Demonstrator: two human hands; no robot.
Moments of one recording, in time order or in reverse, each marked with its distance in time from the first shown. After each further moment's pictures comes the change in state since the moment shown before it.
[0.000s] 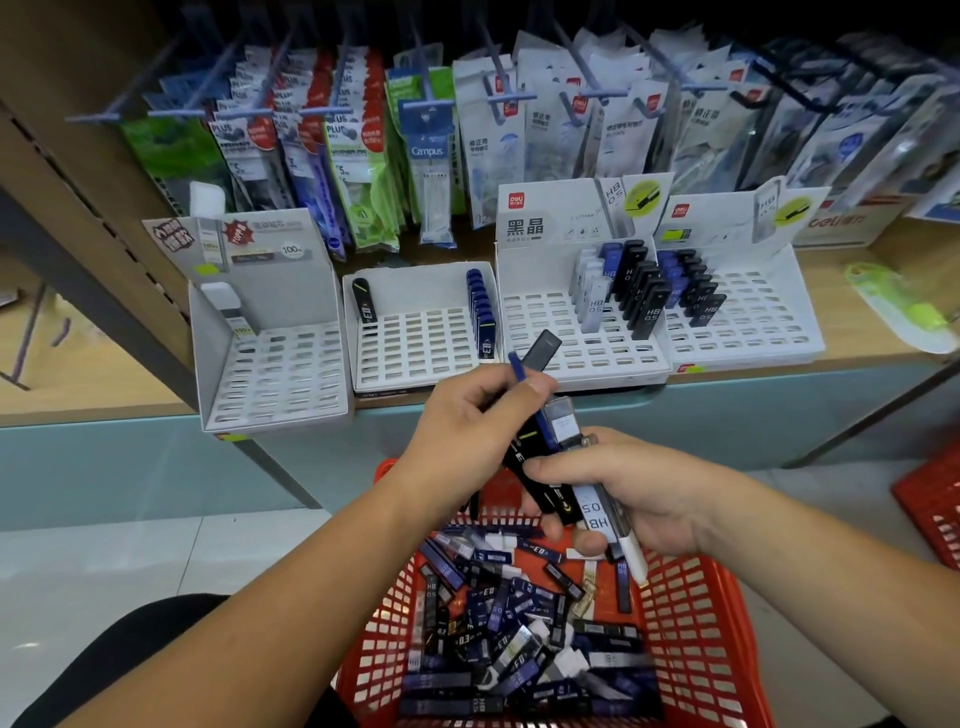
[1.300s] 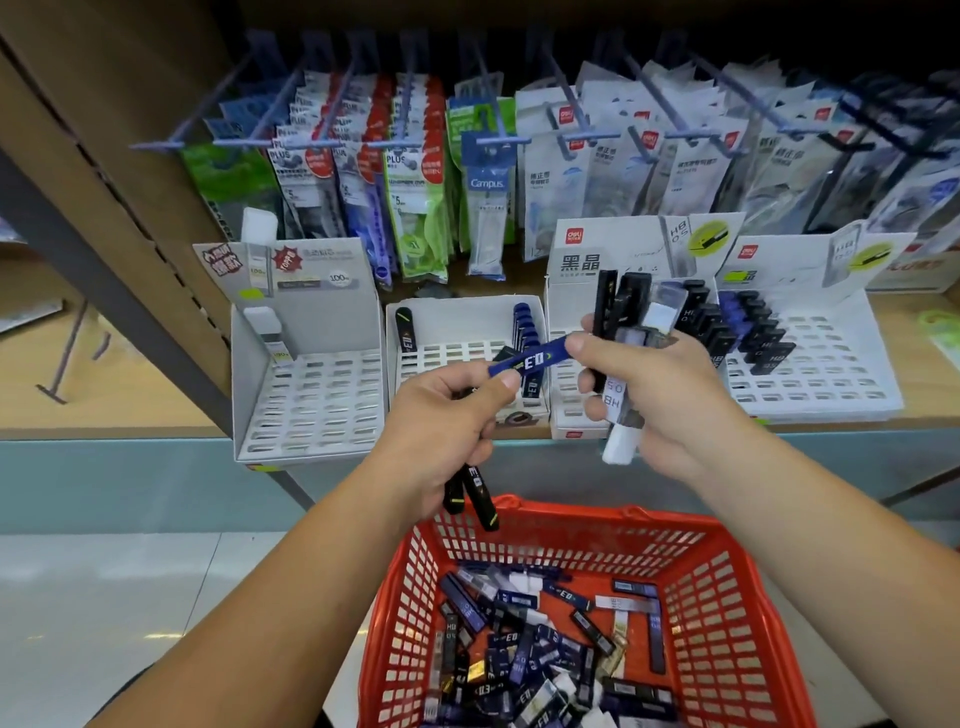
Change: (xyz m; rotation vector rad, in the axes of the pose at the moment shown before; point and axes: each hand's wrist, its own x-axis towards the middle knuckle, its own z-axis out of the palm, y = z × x) left_hand 0.044 -0.001 -0.058 -0.204 0.163 -0.129; right_hand 0.065 -0.073 -0.009 0.219 0.565 -0.534
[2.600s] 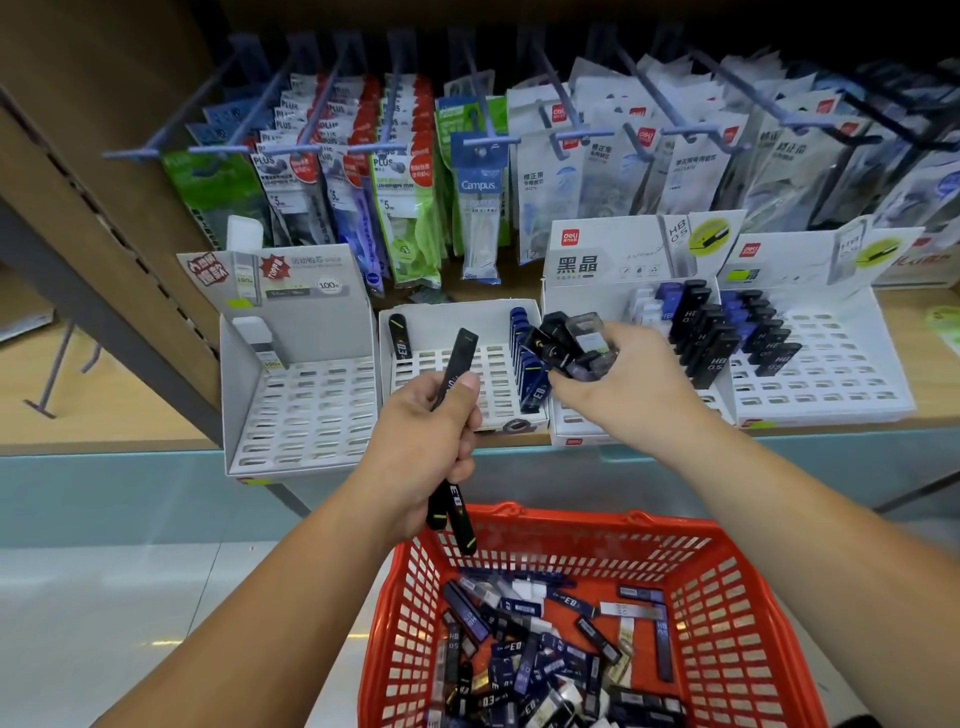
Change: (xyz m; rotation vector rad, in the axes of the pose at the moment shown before) left_hand 0.005 -0.003 -0.010 0.013 0.080 -0.060; right_hand 0.018 0.005 0.004 -0.677 -0.090 -0.274
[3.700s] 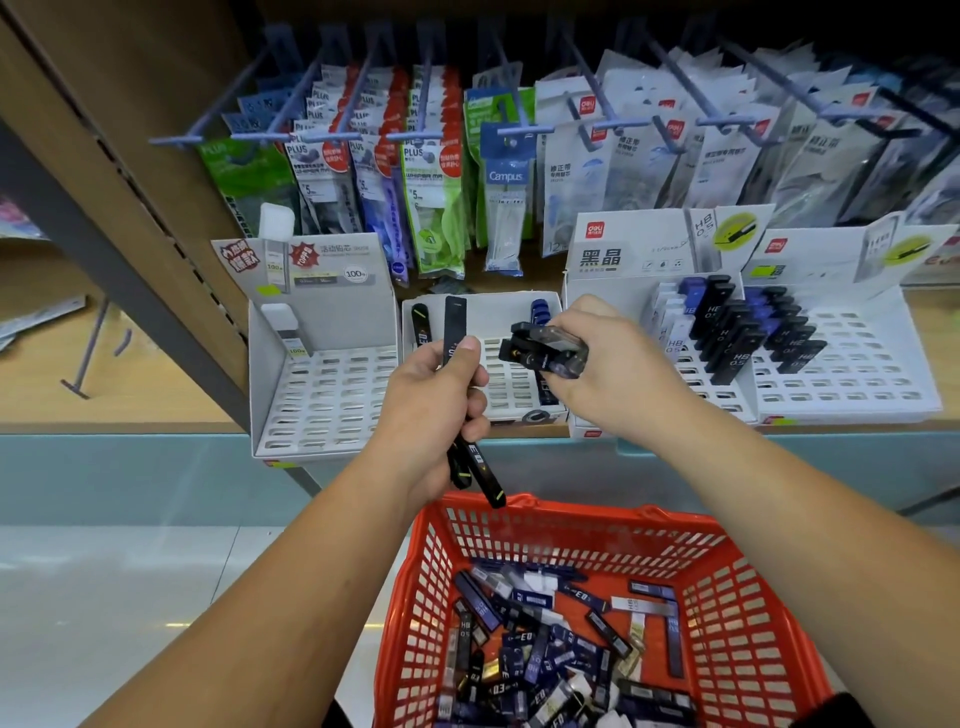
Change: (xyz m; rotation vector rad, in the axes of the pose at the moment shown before) left_hand 0.006 0.016 0.000 -0.181 0.097 0.012; right_hand 0.016 0.005 0.019 -0.392 -0.085 -0.367
